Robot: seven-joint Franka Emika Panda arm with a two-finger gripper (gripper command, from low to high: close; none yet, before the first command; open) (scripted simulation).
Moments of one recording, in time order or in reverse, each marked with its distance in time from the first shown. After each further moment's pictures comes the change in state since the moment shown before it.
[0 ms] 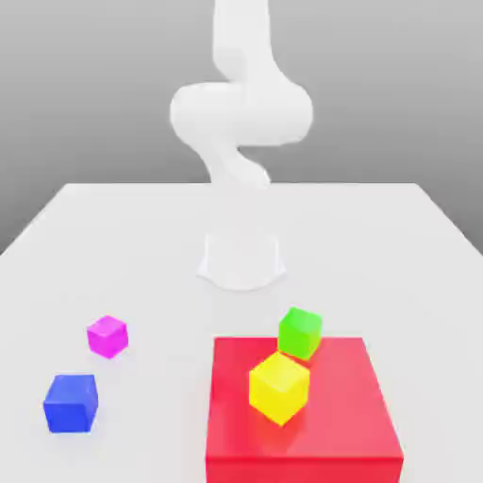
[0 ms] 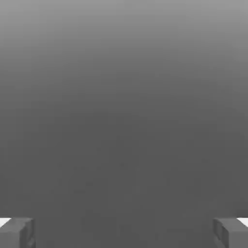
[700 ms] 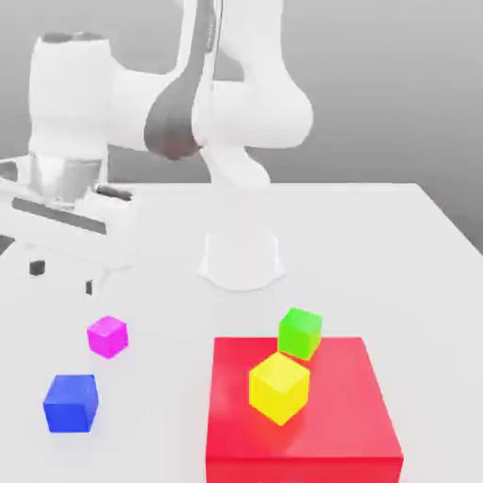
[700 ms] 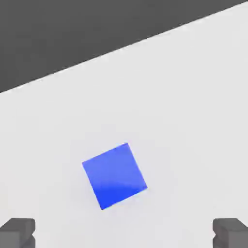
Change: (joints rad) arm -0.344 0.556 -0.264 -0.475 -0.160 0.440 -0.034
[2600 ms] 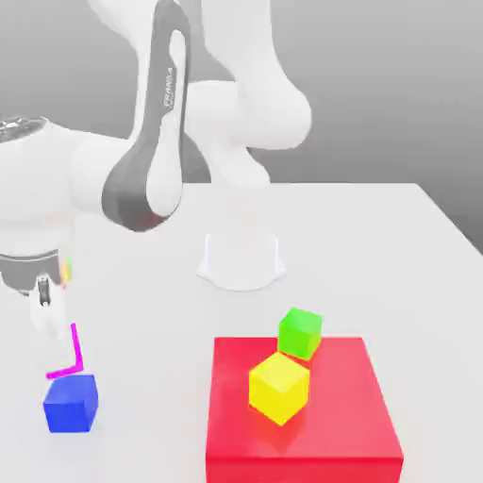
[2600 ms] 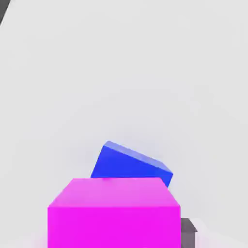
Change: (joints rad) arm -0.063 0.398 0.187 0.286 0.248 -0.027 0.611
